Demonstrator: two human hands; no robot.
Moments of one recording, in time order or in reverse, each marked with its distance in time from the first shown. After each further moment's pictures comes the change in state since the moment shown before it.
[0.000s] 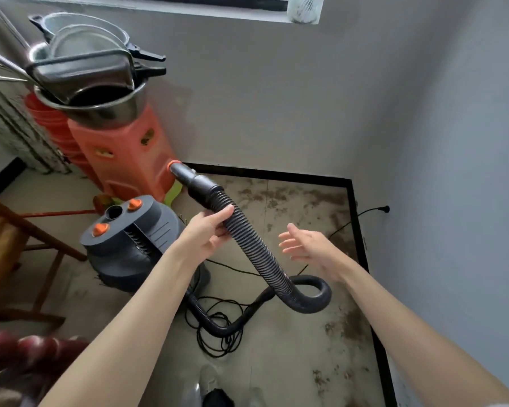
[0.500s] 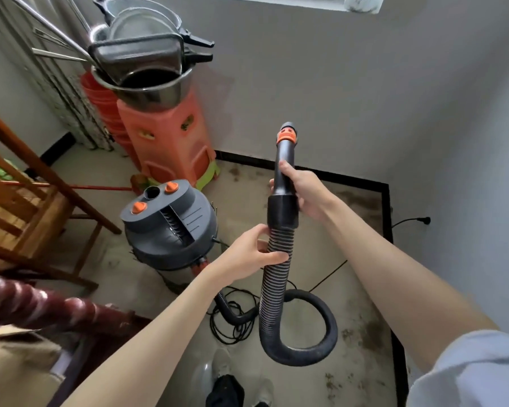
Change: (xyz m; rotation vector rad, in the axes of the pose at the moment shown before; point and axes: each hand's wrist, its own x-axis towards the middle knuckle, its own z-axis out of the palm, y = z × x) left_hand -0.041 -0.028 -0.018 0.939 -0.184 0.260; right_hand 0.068 -0.115 0.068 0.406 -0.013 -0.062
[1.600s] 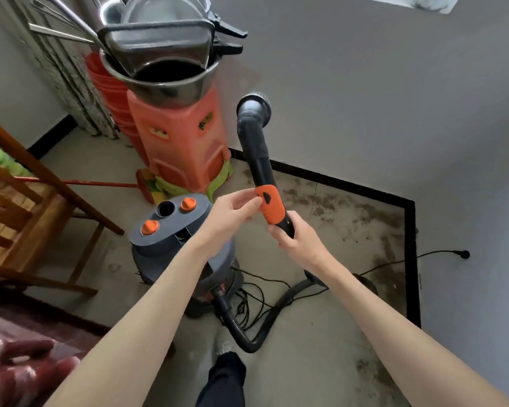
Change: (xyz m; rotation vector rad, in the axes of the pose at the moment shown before) left_hand 0.109 -0.022 -0.168 -0.295 0.294 0.077; right_hand 0.087 0.050 0.071 -0.706 -0.109 -0.290
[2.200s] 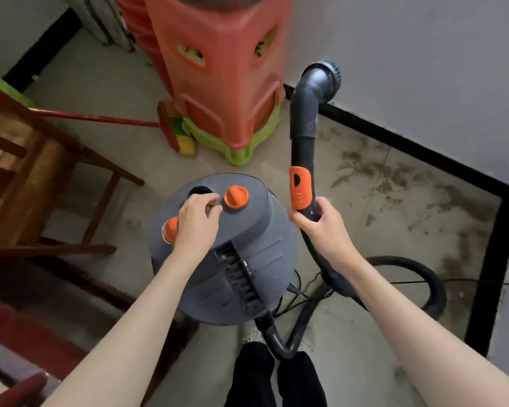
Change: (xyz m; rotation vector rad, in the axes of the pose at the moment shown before) left_hand 0.143 -0.207 -0.178 0.607 0.445 -0.337; right_hand 0.227 0.082 0.155 0.112 -0.026 0.295
